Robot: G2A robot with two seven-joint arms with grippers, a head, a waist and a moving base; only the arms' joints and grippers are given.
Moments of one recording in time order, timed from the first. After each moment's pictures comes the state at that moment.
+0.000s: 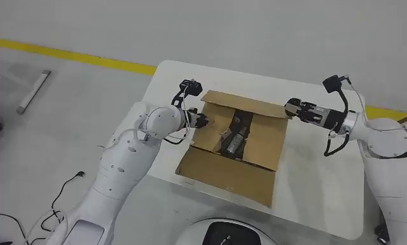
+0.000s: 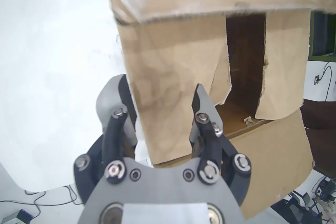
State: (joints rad) left arm 0.63 -1.37 -1.06 -1.39 0.77 -0.01 -1.16; right arm -0.95 -0.93 1.52 -1.45 -0.09 -0.54 1.03
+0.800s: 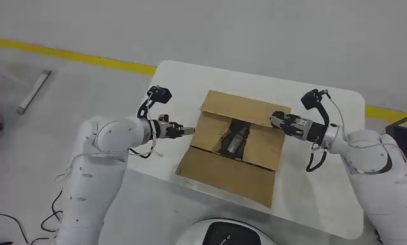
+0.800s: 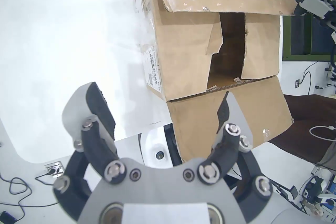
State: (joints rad) left arm 0.86 -1.29 -1.33 -1.70 0.71 -0.07 -1.32; right arm -1.07 -0.92 1.45 -1.61 -0.27 -0.50 0.84
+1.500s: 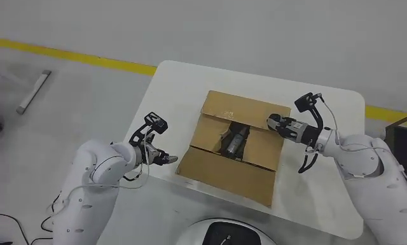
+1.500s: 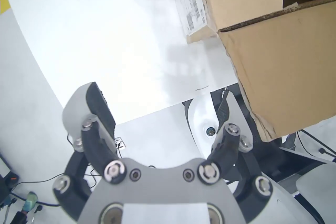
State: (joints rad) left arm 1.10 -1.23 -1.38 -1.85 0.96 -0.38 -1.33; right arm -1.09 -0.92 1.42 -1.64 -0.31 -0.42 0.80
